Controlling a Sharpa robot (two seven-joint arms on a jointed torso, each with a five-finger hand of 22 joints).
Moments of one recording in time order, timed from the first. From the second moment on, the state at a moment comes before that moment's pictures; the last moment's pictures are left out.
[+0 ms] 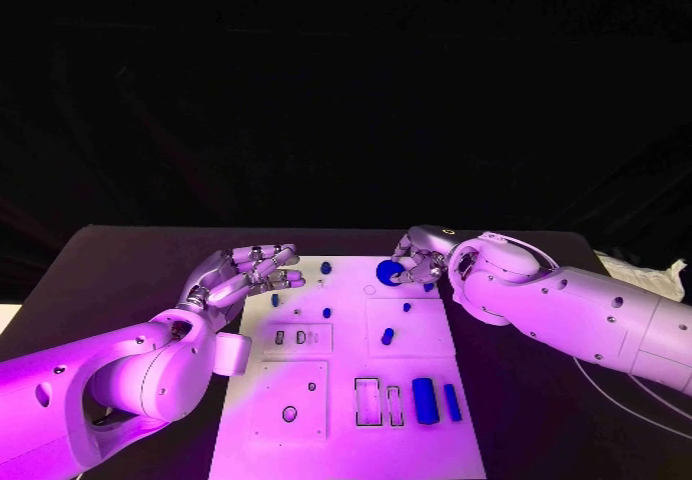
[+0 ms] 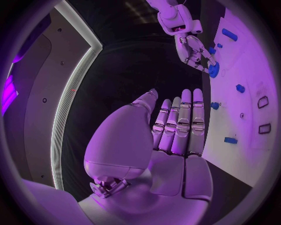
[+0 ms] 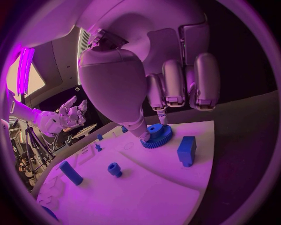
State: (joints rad) left arm 1.17 -0.99 -0.01 1.80 0.02 -0.46 0.49; left_hand 1.42 -0.04 0.21 0.14 0.15 0.94 0.22 0.10 0.07 1.01 0.17 0.07 0.07 1.10 0.12 0.16 0.17 0.17 0.94 0.23 0.30 0.11; right arm 1.21 -0.70 0.09 1.33 -1.56 -0.19 -0.24; right_hand 1.31 -0.11 0.14 0.14 0.24 0.97 0.14 0.11 0.09 1.46 0.06 1.40 1.31 1.46 -0.03 1.48 1.31 0.07 1.46 0.07 1.44 1.31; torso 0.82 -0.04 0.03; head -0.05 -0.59
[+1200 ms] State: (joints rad) left arm 1.17 -0.99 -0.01 1.80 0.02 -0.46 0.48; left_hand 1.42 -0.04 0.21 0.14 0.15 0.94 0.22 0.10 0.07 1.01 0.17 0.07 0.07 1.10 0.12 0.16 0.17 0.17 0.94 0.23 0.30 0.11; right arm 1.20 -0.69 0.09 1.42 -1.73 -0.29 -0.30; right_hand 1.35 -0.07 0.20 0.11 0.27 1.04 0.12 0.16 0.11 1.47 0.03 1.48 1.31 1.47 -0.04 1.51 1.31 0.05 1.47 0.06 1.47 1.31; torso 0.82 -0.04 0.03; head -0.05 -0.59
